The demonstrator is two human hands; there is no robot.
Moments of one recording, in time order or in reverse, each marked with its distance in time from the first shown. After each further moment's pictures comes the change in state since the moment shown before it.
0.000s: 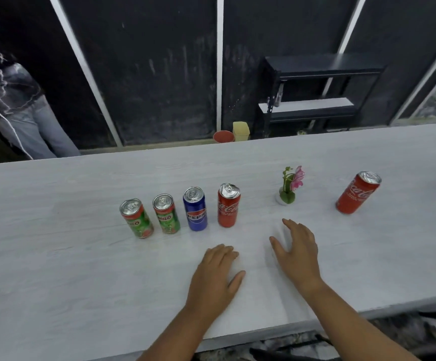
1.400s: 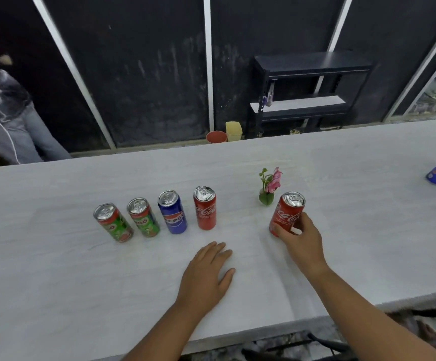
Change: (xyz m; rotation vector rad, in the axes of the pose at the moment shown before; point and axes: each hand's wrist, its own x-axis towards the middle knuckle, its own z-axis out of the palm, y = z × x) left_hand 0.025 0.029 0.020 0.051 -0.125 -0.056; right_hand 0.045 0.042 -0.053 0.554 -0.015 0.237
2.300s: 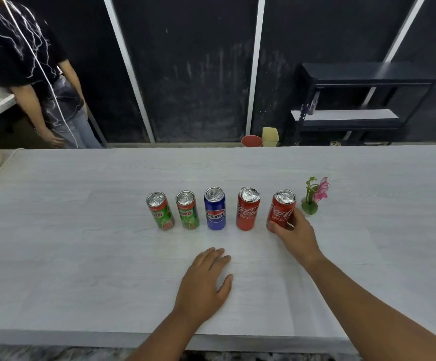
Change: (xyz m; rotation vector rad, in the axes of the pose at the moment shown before) left_hand -0.058 -0.052 -0.039 0.038 0.097 -0.163; right_hand 0.013 -0.031 0.096 -0.044 -0.279 -0.095
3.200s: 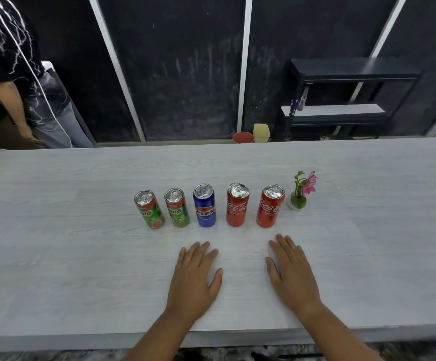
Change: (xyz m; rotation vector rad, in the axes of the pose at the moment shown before) left_hand 0.000 -0.001 0.005 0.082 0.029 -0.027; right_hand -0.096 0.052 -0.002 -0.767 -0.018 -0.292
